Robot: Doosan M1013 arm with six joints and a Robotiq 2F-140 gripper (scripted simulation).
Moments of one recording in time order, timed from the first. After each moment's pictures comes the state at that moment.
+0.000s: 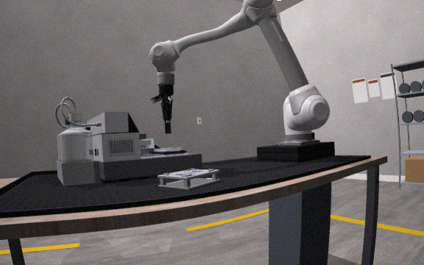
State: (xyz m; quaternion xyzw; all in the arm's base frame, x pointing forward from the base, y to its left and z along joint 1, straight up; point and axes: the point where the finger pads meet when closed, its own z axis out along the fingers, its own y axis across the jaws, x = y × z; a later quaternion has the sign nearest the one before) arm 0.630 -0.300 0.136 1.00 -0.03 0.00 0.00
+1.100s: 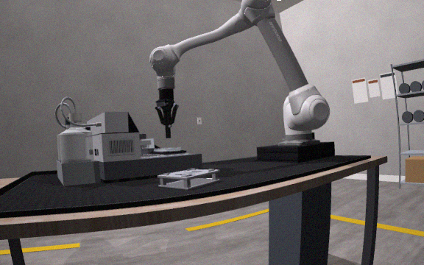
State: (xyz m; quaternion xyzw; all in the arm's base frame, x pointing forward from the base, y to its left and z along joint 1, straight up) arm 0.630 -0.300 0.113 0.92 0.38 0.00 0.00
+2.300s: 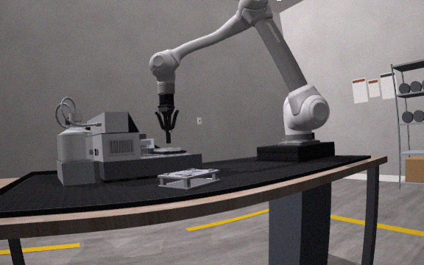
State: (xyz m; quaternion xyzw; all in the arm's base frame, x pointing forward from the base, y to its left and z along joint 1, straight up) arm 0.631 -0.300 0.087 0.89 0.45 0.00 0.00
